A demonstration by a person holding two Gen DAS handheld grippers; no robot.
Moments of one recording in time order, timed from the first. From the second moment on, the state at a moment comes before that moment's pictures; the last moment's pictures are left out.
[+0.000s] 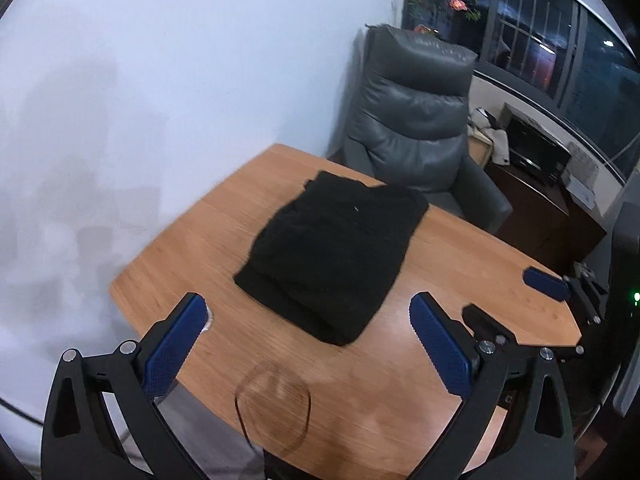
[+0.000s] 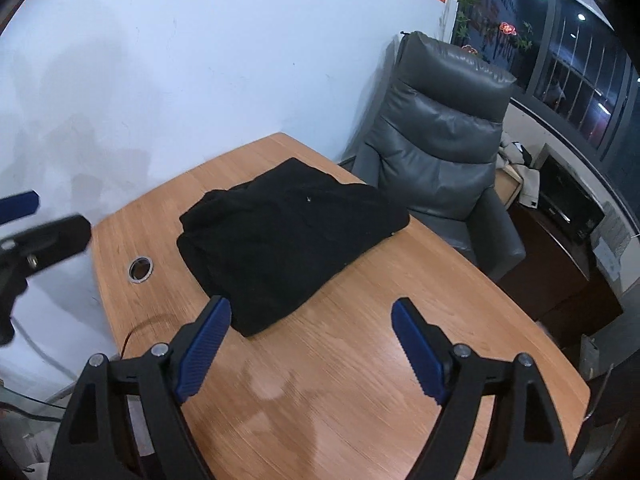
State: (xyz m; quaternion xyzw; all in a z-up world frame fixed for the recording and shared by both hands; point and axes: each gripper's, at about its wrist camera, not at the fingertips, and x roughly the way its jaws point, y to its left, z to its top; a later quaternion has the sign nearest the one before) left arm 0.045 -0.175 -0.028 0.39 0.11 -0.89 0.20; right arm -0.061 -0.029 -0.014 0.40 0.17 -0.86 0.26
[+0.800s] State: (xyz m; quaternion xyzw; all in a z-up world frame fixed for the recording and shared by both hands) left arm 0.084 -0.160 0.015 0.37 0.10 -0.89 0.25; right arm -0.019 -0.029 0.028 0.41 0.19 -0.85 0.26
